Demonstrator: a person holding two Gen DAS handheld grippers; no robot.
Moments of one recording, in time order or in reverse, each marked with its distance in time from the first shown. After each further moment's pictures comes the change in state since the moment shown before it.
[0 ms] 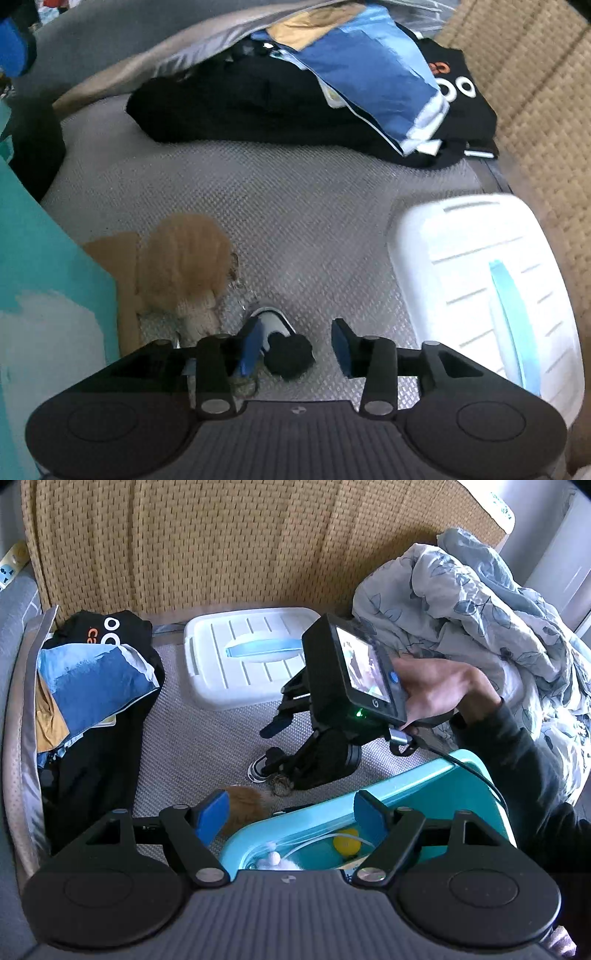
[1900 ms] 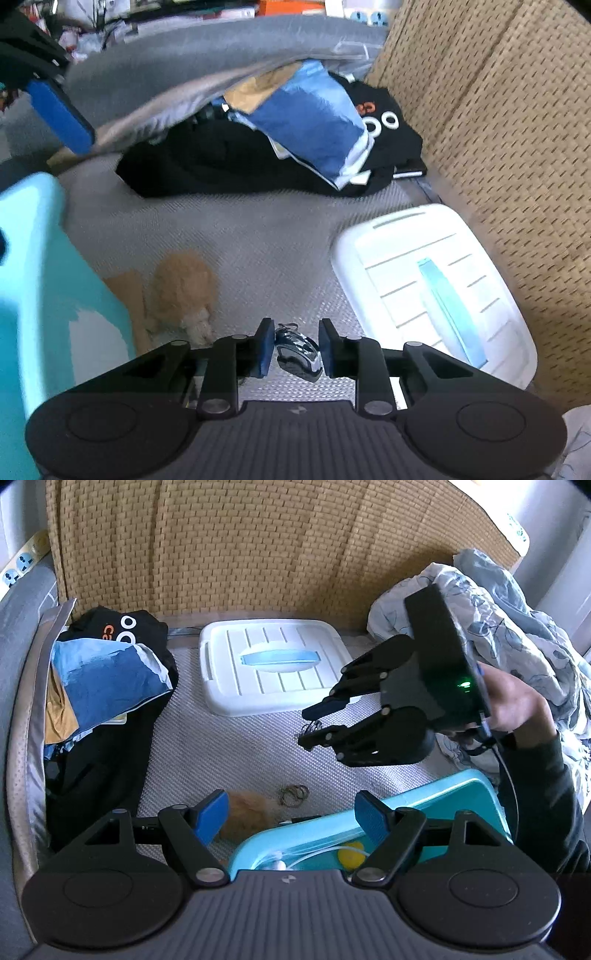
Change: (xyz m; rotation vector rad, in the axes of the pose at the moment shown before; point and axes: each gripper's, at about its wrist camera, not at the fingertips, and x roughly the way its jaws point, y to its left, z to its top) left arm -0.002 0.010 -0.002 -0.056 -0.053 0.025; right arm -0.079 0.001 -0.014 0.133 -0.130 -0.099
